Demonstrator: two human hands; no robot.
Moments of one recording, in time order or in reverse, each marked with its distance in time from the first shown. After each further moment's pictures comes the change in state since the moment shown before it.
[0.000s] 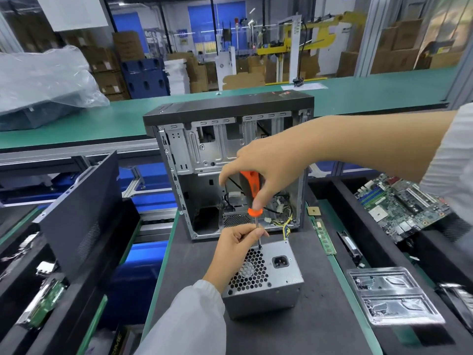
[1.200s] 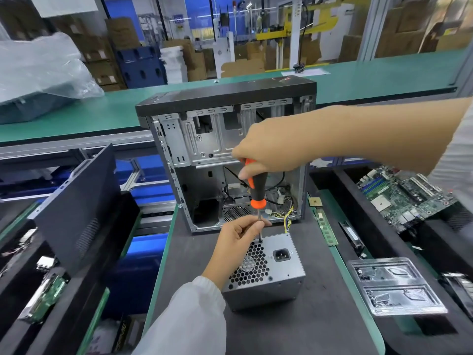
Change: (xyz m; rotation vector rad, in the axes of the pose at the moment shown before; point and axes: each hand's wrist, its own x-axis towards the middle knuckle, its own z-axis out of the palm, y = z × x) left_hand 0.000 0.003 0.001 0.041 -0.006 0.012; right_hand 0.014 0.016 0.009 -0.280 0.100 0.044
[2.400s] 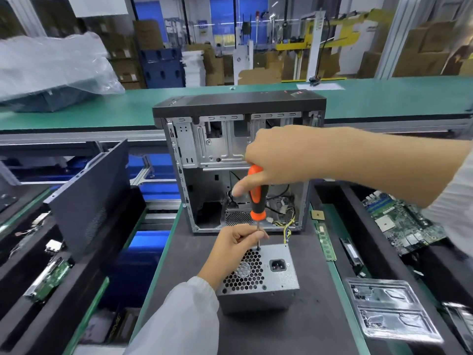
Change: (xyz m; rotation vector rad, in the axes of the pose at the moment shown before) left_hand -0.003 0.003 0.001 -0.068 0.010 0.003; right_hand -0.019 -0.010 -0.003 0.054 0.161 0.127
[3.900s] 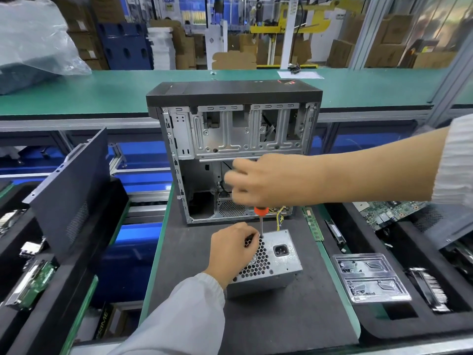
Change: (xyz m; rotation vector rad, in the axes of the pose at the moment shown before) left_hand -0.011 -0.020 -0.009 0.850 0.058 0.100; right_hand 0.000 -0.040 0.014 -0.580 0.067 -0.446
